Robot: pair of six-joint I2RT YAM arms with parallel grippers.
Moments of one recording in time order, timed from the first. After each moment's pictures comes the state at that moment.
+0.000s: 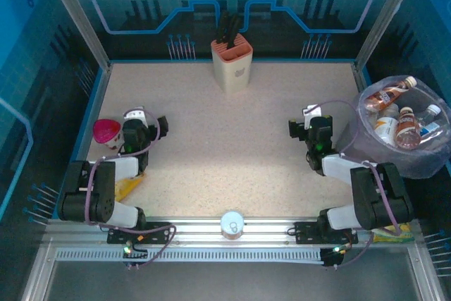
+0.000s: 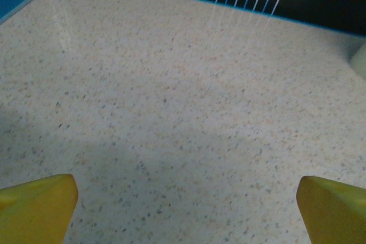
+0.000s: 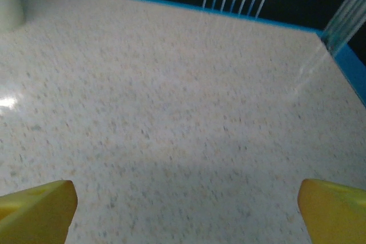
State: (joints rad) left arm 0.04 1.44 0.39 0.67 -0.08 -0.21; right arm 0.14 1.43 0.41 0.64 0.23 -0.10
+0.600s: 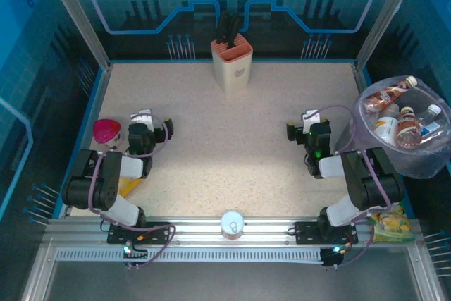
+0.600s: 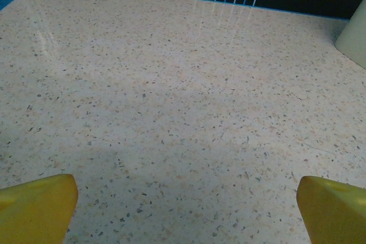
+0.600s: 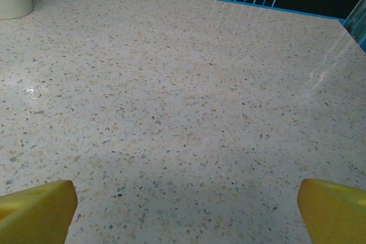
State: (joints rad) left arm 0.00 1.54 0.35 0.84 -0.09 -0.16; right arm 0.12 1.55 0.36 0.81 0.18 -0.09
